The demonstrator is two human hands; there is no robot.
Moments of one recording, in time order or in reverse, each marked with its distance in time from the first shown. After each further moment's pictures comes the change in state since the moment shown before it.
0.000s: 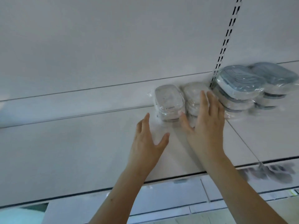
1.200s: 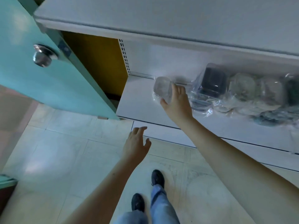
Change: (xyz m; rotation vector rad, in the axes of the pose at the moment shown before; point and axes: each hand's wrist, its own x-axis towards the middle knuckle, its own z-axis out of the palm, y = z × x) left_hand -0.291 -0.476 -0.117 0.203 -0.155 -0.506; right_hand -0.356 -0.250 0.323 0.117 -0.793 -0.123
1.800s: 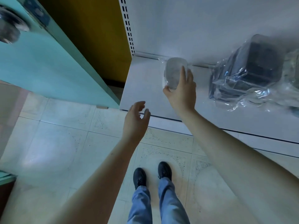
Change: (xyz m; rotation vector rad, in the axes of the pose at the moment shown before) left_hand 0.103 -0.051 -0.006 -0.414 0.154 -0.113; right_hand 0.057 0.018 0.128 -0.044 0.131 0.165
